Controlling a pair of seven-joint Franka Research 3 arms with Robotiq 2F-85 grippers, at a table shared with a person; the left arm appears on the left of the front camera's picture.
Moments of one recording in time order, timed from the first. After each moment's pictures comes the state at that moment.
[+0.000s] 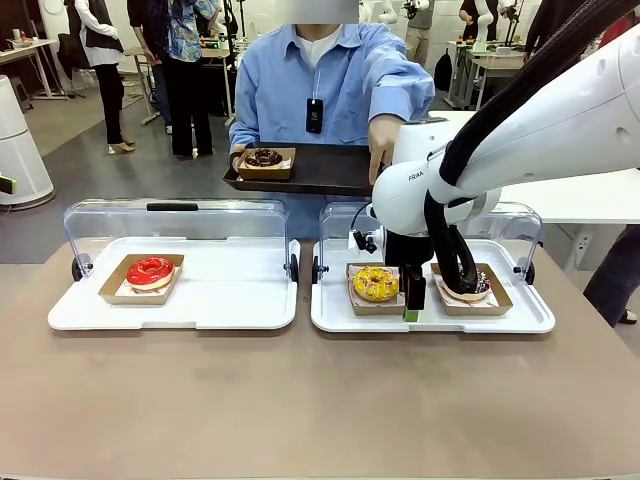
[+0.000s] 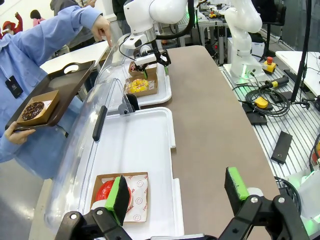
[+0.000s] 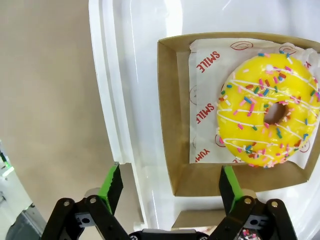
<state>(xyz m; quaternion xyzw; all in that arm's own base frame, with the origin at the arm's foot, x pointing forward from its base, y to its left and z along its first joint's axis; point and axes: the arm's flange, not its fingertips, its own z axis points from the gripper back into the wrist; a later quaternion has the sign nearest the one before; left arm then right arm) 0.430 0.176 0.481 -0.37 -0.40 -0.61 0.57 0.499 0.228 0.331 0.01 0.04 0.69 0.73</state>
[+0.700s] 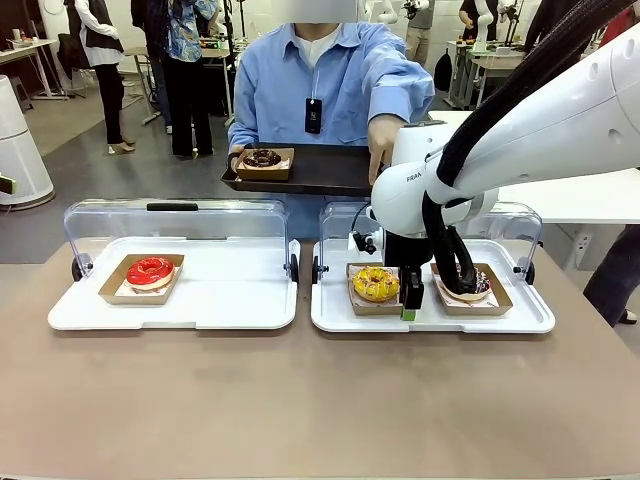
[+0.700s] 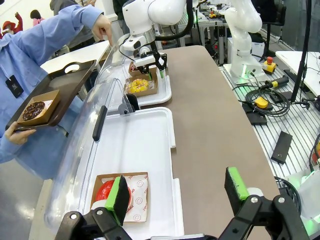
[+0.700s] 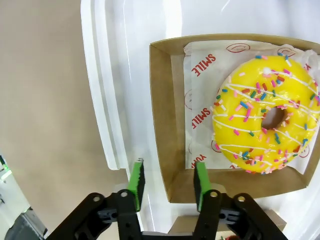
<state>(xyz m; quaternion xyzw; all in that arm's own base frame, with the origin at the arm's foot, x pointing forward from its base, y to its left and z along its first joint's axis) 0.430 0.176 0.481 -0.37 -0.40 -0.61 0.57 0.503 0.228 0.327 0.02 0.04 0.68 0.73</state>
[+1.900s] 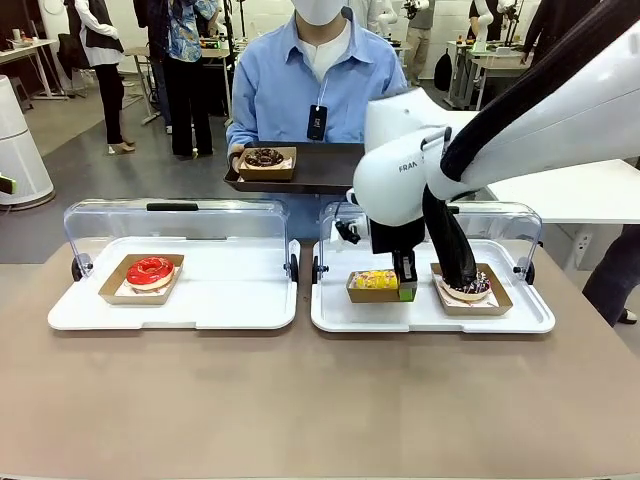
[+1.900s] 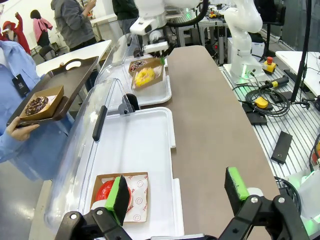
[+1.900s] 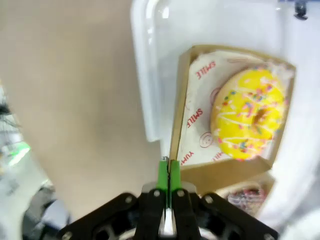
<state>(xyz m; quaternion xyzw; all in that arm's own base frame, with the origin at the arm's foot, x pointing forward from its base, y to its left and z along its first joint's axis) 0.430 0.176 0.481 -0.37 -0.40 -0.61 0.57 0.440 0.276 0.409 -0.08 0.07 0.69 0.72</state>
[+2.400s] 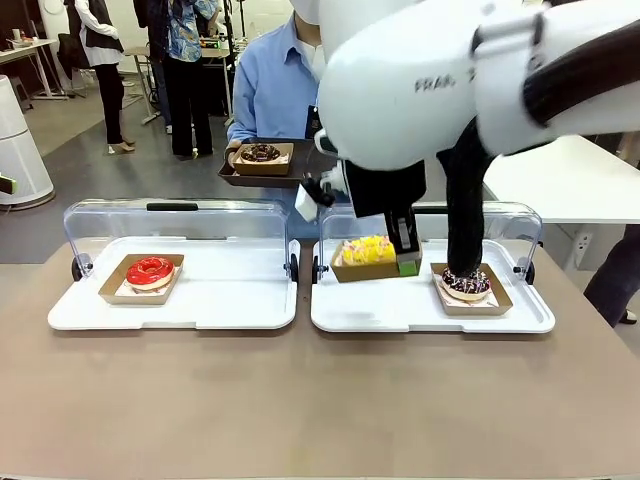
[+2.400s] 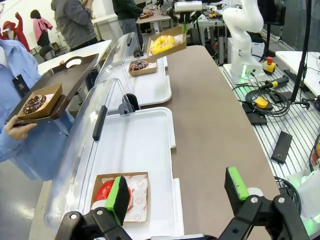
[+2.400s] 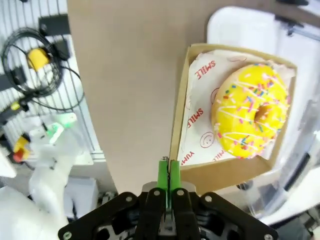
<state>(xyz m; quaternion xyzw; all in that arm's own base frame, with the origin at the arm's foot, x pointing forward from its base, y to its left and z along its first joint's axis) 0.430 0.176 0.480 -0.37 -0.40 -0.61 0.57 0.328 0.311 0.538 -0.12 0.04 0.69 0.71</state>
